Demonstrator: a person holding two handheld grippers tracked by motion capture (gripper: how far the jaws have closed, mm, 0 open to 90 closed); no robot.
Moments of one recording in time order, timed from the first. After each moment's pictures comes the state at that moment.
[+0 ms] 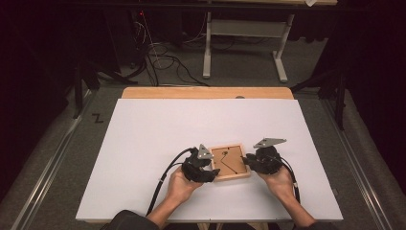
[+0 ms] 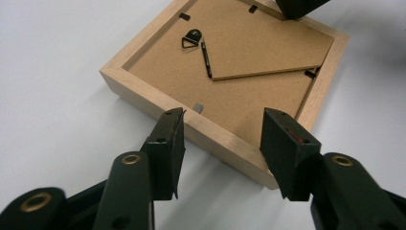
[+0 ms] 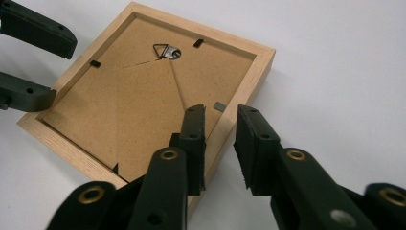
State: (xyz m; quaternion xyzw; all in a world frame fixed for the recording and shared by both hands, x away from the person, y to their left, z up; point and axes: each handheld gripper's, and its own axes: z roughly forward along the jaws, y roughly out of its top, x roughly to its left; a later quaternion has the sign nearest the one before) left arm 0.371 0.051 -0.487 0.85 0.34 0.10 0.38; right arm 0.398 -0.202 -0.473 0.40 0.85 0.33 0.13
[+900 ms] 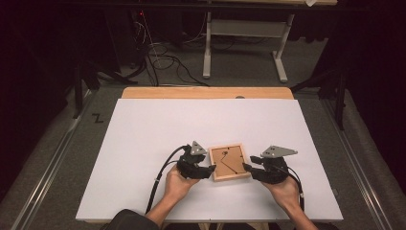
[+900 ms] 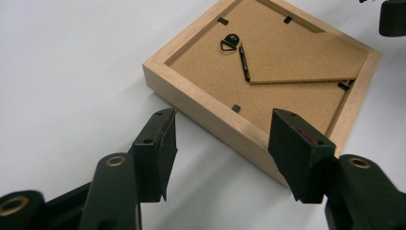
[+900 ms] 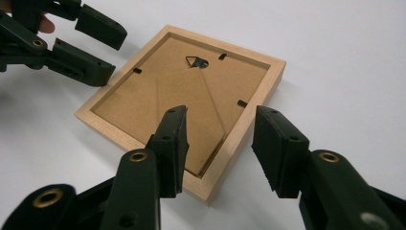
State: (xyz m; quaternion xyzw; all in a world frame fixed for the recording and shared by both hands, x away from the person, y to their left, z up) left arm 0.379 0.066 -0.491 0.83 0.38 0.09 0.39; right arm 0.366 -0.212 -0.465 0.38 0.83 0.39 0.14
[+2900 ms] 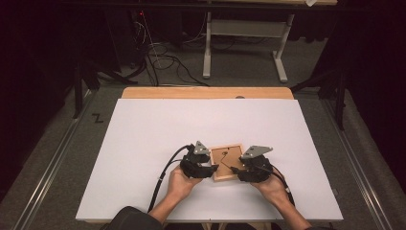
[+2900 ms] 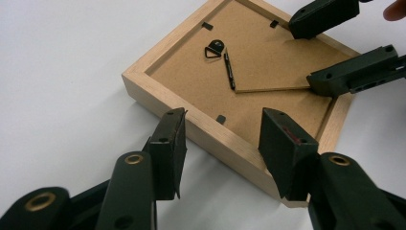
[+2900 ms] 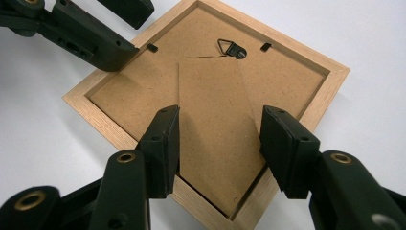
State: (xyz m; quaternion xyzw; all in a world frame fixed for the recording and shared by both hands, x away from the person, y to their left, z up) left arm 0.382 0.056 -0.493 0.84 0.37 0.08 0.40; right arm 0.379 -0.173 -0.480 0.32 0.88 0.32 0.15
